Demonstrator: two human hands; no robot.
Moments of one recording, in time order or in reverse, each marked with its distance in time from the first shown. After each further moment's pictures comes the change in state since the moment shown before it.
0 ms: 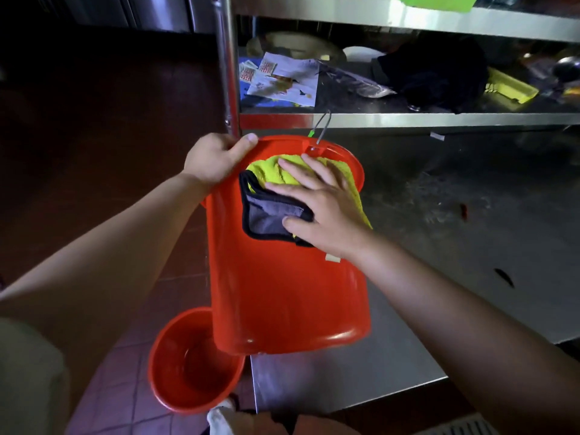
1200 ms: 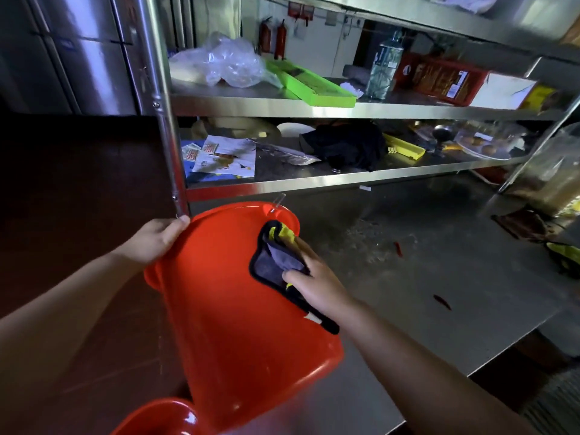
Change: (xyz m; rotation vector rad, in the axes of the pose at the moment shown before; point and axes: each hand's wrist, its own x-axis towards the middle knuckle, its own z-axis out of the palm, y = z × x) left_hand -0.015 0.008 -0.013 -0.304 -0.215 -0.035; right_hand -0.053 0.035 -0.014 0.595 0.114 0.508
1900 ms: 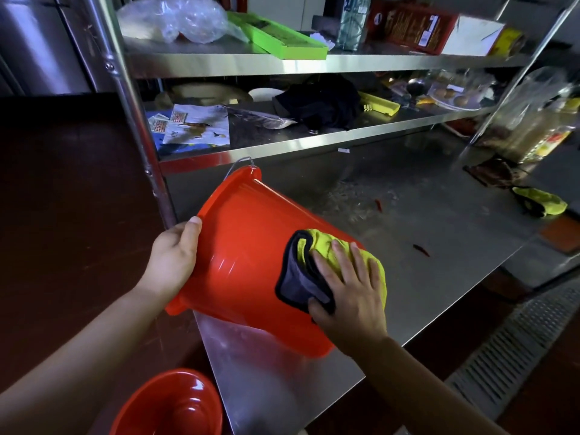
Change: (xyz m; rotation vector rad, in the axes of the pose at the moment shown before) left_hand -0.075 0.011 0.071 -0.131 0.185 0.015; right_hand -0.125 0.035 0.008 -0.939 0.344 0.023
